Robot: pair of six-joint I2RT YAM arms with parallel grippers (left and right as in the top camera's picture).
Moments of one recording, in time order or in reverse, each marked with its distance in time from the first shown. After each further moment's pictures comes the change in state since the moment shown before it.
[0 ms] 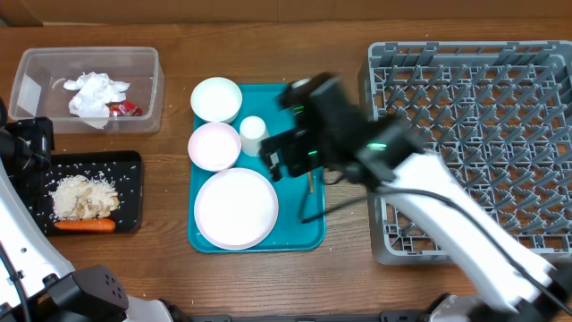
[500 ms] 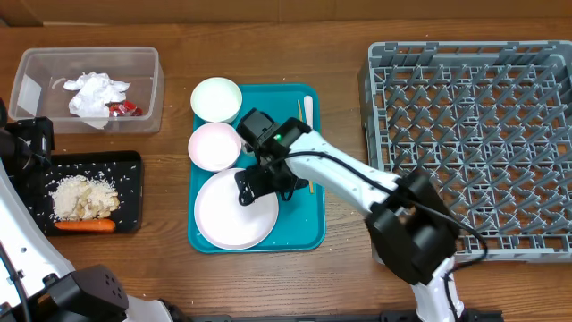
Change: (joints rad) left arm 0.000 0.000 0.000 0.000 0.000 0.000; right arm 0.047 0.488 0.003 0.038 -0.109 0.115
